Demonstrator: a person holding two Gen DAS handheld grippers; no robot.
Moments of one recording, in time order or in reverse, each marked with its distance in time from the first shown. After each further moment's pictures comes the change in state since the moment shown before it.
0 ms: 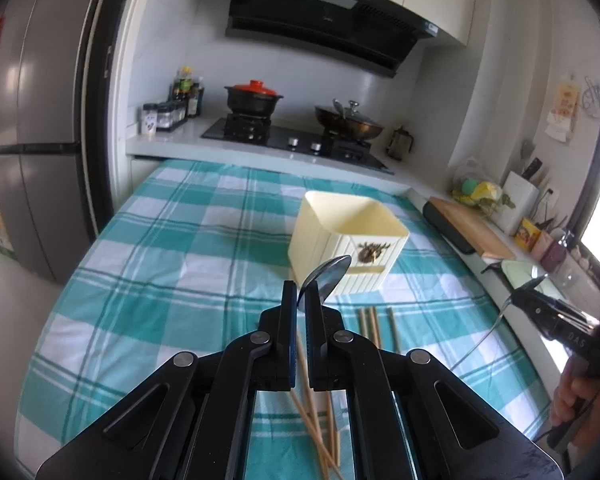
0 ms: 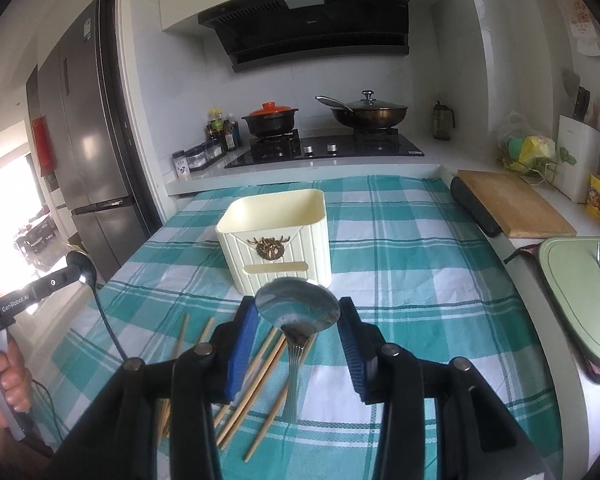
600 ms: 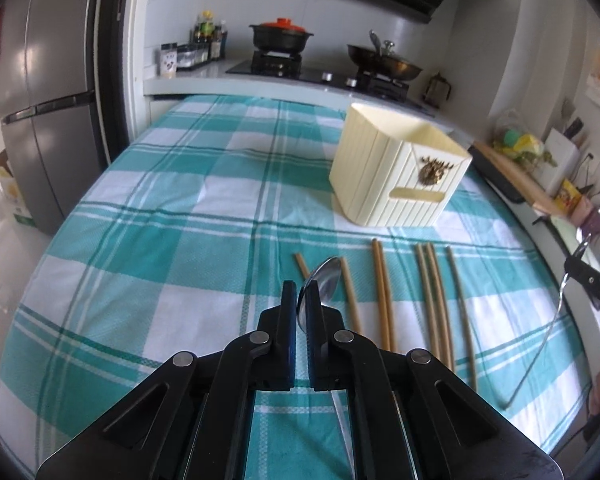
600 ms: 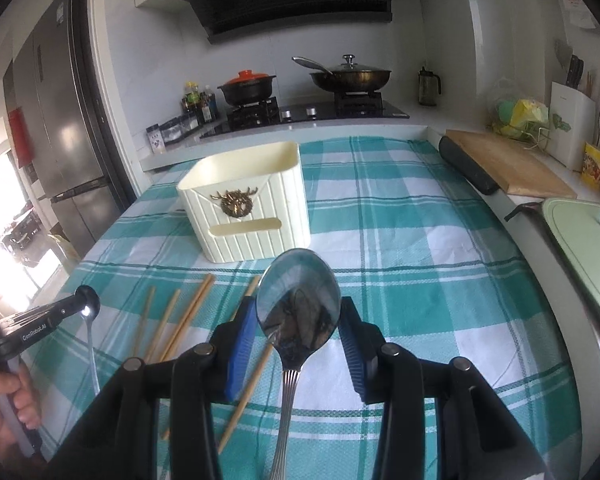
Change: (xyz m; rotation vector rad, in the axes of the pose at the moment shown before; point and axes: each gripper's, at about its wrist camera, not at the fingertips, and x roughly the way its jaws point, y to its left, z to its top) left arm 0.060 0.021 -0.059 -0.016 0.169 0.112; right arm 0.043 -0.013 -0.028 0.035 0.088 -0.057
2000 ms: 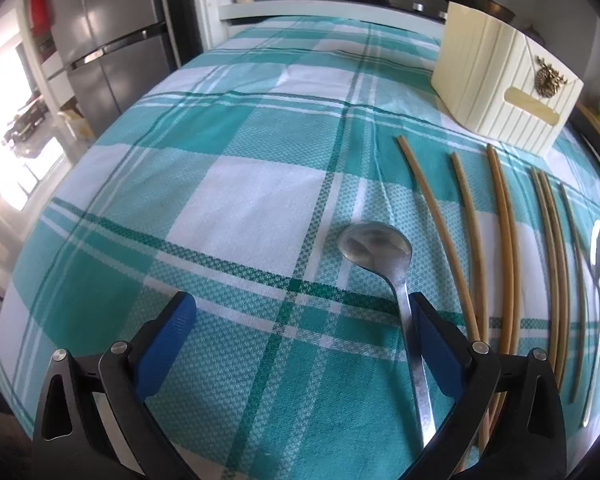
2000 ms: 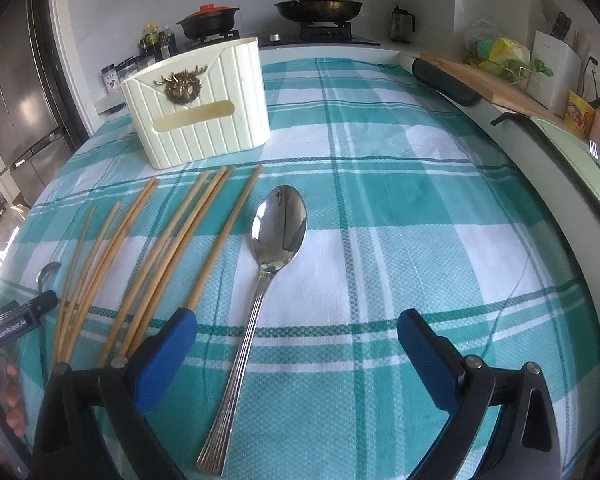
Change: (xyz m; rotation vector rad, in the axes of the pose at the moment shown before) left arm 0.058 0.011 -0.064 -0.093 0.224 0.338; right arm 0.059 -0.012 -0.073 0.024 0.221 -0.149
